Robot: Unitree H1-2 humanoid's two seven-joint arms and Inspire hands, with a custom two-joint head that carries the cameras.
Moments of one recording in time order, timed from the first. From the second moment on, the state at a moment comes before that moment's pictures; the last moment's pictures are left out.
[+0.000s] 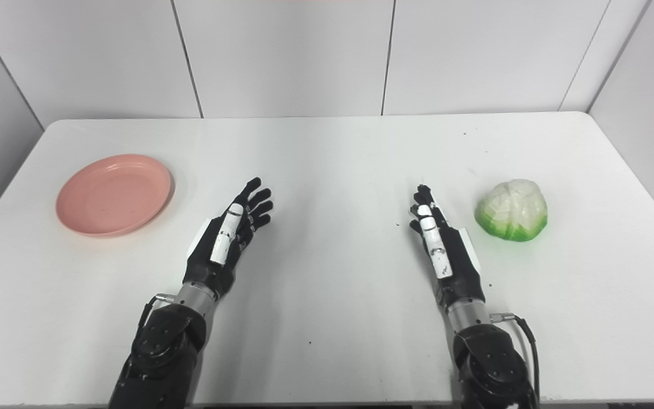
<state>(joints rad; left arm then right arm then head) -0.20 -0.03 -0.09 0.13 -0.08 0.10 -0.13 -0.12 -0.10 0.01 -0.01 0.07 0.09 0.08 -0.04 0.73</state>
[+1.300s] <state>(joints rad) -0.22 -0.08 -0.13 0.20 0.02 0.03 -0.05 -0.12 -0.14 -0.02 0.02 0.12 0.06 0.13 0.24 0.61</state>
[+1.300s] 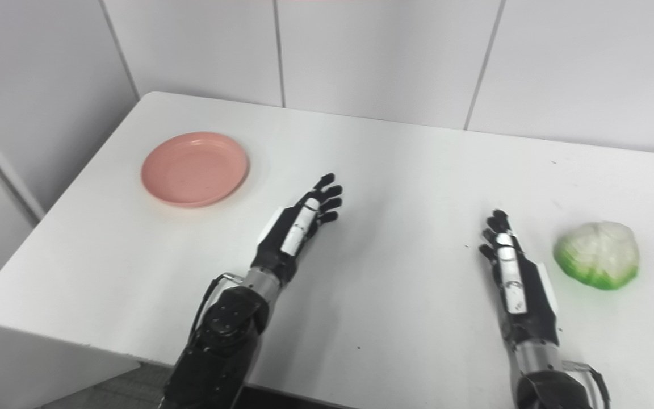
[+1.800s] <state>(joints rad) -0.23 -0.09 -0.13 0.23 0.03 0.01 -0.03 -0.12 -0.14 -0.03 0.02 0.12 0.06 0.14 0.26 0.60</state>
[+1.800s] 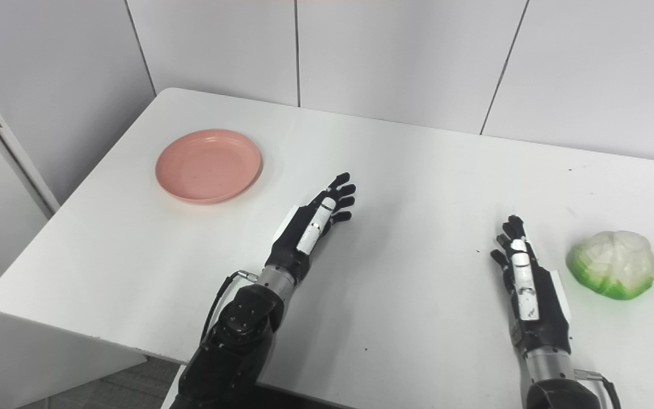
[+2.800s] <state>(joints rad) -0.35 -0.08 0.02 0.00 -0.03 0.11 0.00 -0.12 -0.12 -0.02 0.03 0.11 0.04 0.14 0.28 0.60</state>
